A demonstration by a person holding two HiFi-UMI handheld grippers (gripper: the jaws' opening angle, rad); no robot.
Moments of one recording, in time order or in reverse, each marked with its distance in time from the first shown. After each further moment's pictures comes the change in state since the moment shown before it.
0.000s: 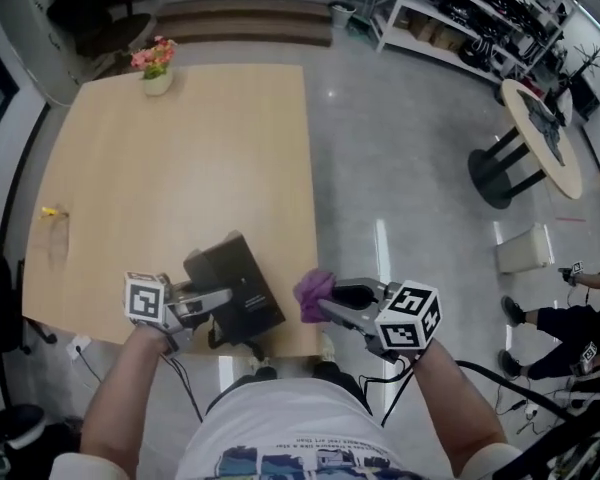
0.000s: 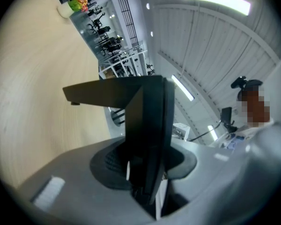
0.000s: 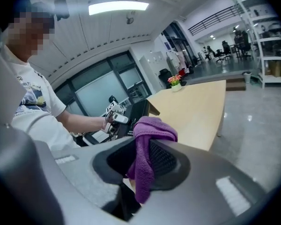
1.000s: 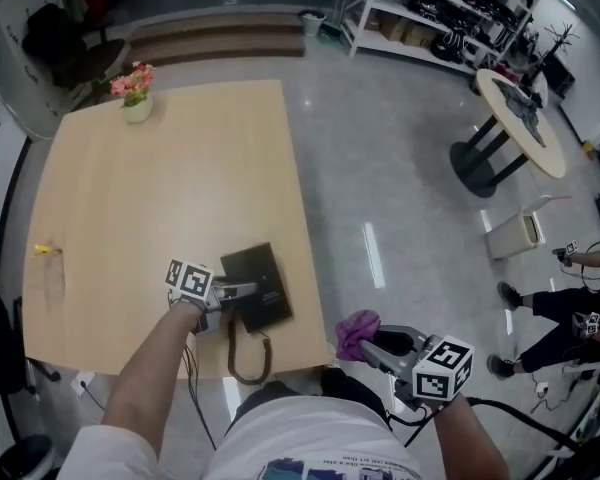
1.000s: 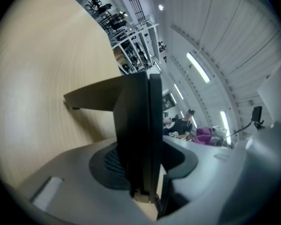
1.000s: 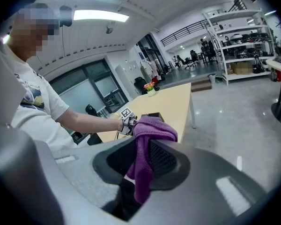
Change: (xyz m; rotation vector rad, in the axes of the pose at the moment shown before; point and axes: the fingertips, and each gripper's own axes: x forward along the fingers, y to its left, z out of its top) left arm 0.073 0.123 -0.006 -0.034 0.285 0.100; right arm -0.071 0.023 -0.049 0.173 -0.102 -0.291
